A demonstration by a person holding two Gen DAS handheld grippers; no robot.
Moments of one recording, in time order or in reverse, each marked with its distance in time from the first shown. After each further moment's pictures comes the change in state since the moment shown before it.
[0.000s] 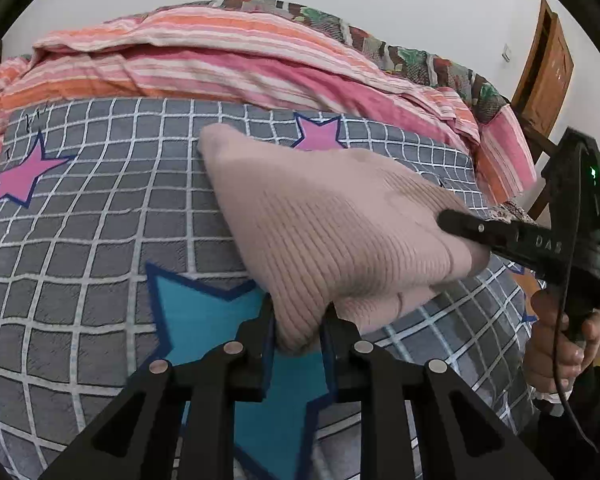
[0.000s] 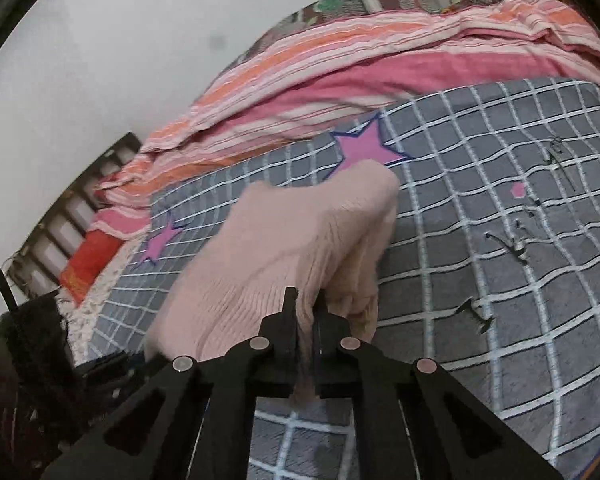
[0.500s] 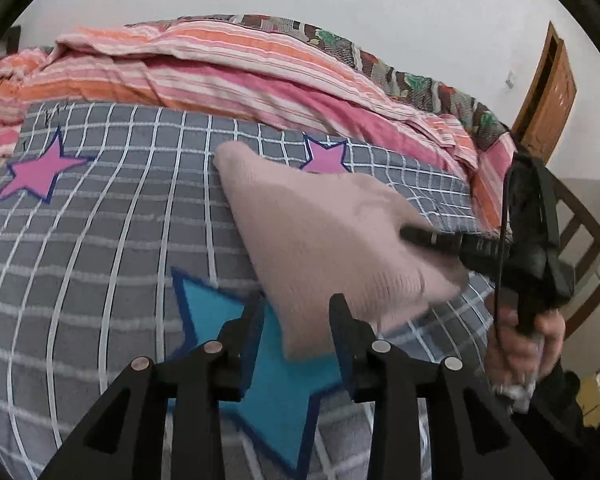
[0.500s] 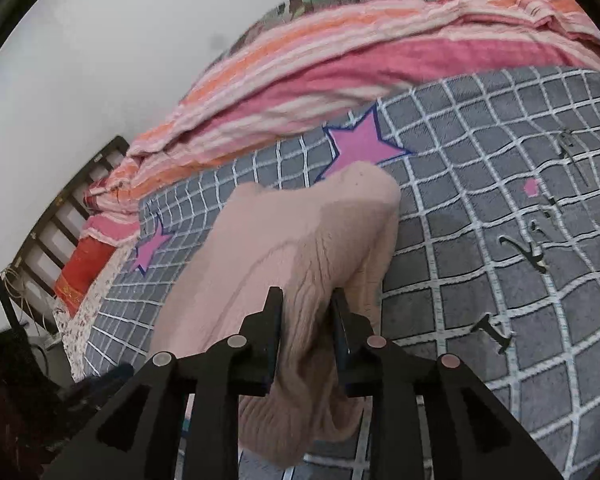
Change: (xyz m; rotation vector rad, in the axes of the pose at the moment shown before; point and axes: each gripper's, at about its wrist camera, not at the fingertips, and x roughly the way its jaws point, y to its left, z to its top) left arm -0.023 0.006 0.013 -0.055 -0.053 0.005; right arm 0.033 -0.001 0.015 0.037 0.034 -0.041
